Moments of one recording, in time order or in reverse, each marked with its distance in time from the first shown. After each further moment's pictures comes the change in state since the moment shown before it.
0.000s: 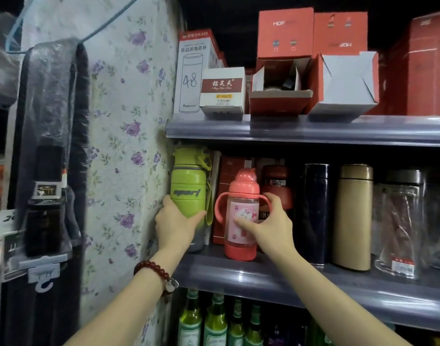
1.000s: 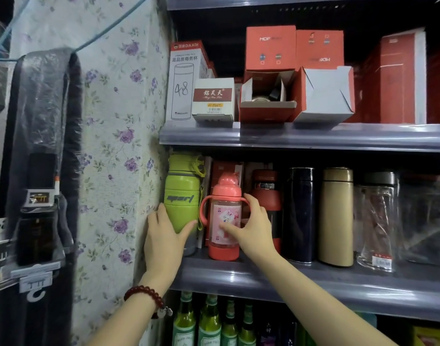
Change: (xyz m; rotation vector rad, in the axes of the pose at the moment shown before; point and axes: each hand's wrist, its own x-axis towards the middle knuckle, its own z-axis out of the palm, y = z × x) left_hand -0.022 -0.017 -0.007 0.187 0.033 0.216; right_hand -0.002 0.000 0.016 -0.097 -0.052 -0.049
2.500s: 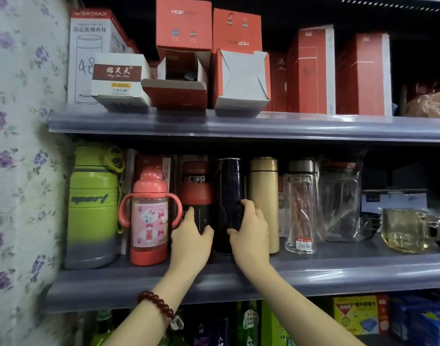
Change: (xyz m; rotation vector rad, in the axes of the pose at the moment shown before) left_hand -0.061 0.137 0.079 -0.392 -0.444 -0.025; right_hand -0.011 0.062 -0.098 -0.429 0.286 0.072
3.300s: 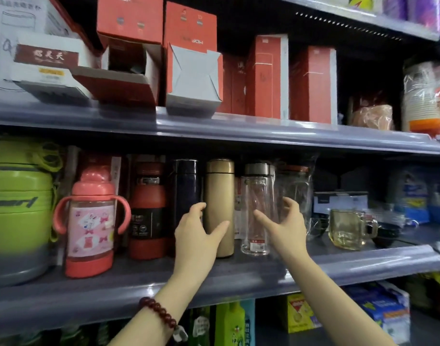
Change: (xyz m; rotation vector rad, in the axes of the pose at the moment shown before) left_hand -0.024 0.058 0.061 -0.194 -0.074 0.142; right_hand 0.034 0.096 -0.109 0.276 0.179 0.219
